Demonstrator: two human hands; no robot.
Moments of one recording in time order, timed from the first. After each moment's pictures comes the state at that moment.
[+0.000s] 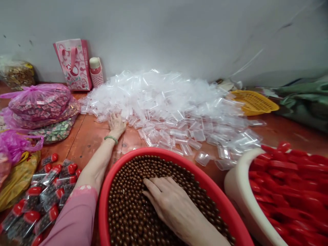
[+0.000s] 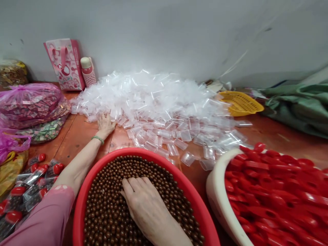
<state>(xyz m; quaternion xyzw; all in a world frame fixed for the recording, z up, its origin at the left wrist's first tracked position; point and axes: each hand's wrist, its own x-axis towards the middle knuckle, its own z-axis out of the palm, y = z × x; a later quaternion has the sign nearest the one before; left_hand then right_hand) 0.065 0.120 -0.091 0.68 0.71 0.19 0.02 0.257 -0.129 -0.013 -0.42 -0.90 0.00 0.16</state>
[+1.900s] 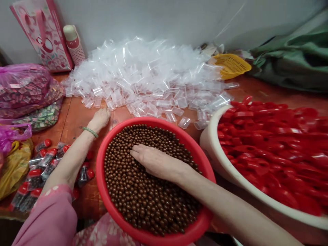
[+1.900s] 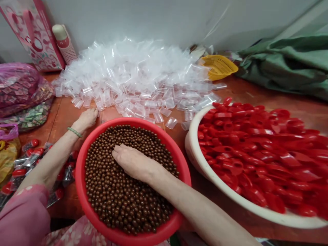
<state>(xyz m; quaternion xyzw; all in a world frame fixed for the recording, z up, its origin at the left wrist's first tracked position) 0.030 0.043 -0.071 0.83 0.55 -0.03 0.06 0.254 -0.120 -0.003 -0.35 -0.91 0.21 -0.01</state>
